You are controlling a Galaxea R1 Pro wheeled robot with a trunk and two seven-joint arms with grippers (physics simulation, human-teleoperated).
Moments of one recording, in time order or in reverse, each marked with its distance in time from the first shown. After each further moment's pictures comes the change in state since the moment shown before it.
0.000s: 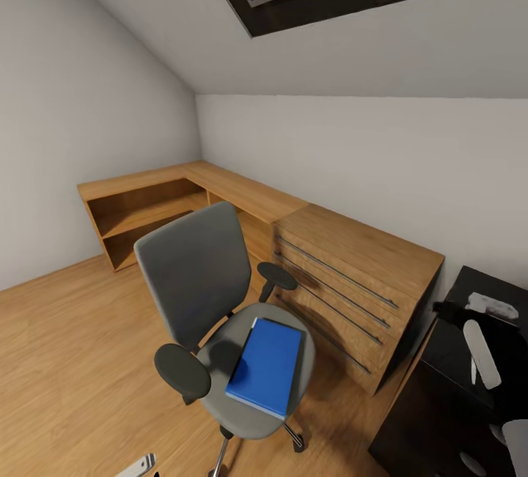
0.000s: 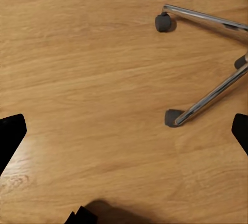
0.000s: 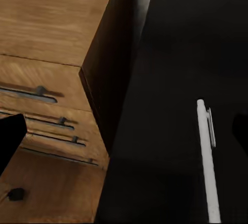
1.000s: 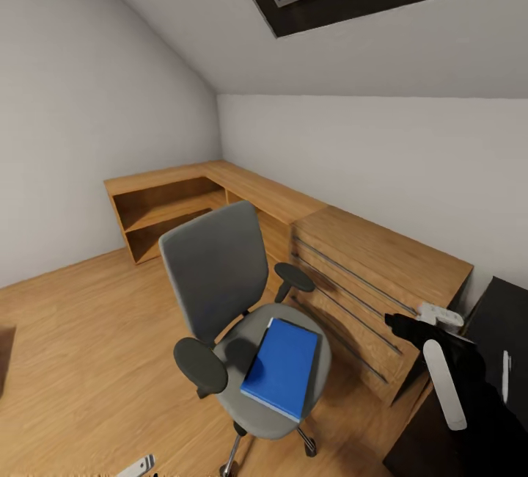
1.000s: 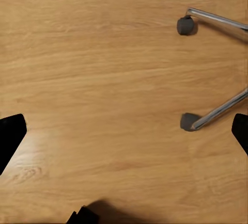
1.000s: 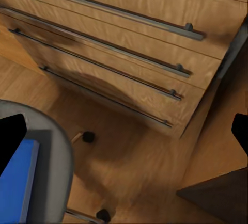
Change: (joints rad) left arm 0.000 0.000 0.002 0.002 -0.002 0.000 0.005; right arm 0.176 0.215 0.075 -0.360 0.030 0.175 -0.006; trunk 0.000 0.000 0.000
